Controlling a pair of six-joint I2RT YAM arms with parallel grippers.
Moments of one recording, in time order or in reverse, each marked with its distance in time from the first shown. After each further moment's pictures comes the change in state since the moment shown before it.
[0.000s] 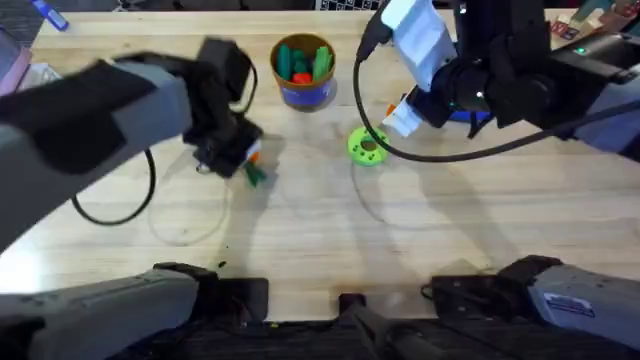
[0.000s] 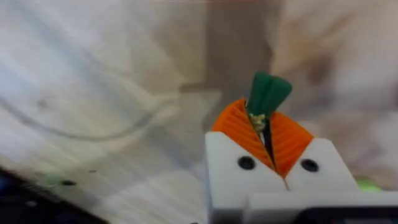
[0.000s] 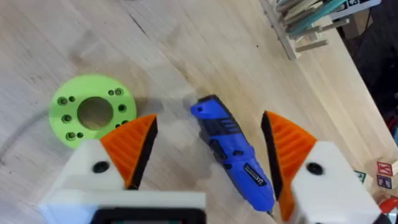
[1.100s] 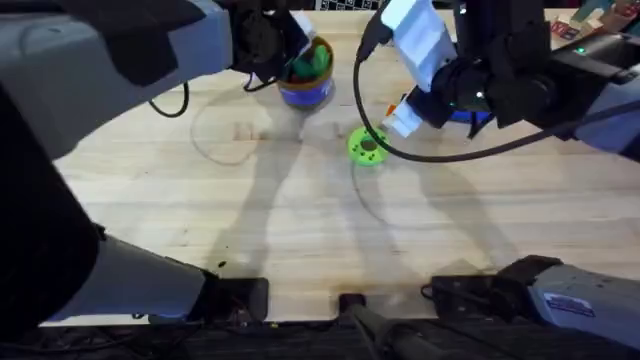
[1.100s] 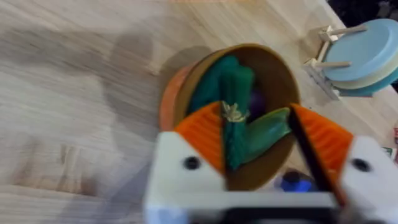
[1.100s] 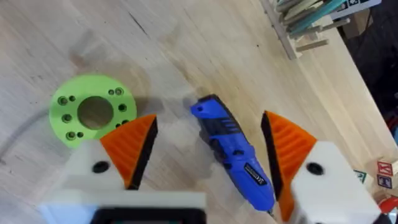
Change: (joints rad) left arm -0.089 0.247 0.316 0.537 0.051 0.267; right arm 0.000 0.000 0.000 -0.002 0.000 0.000
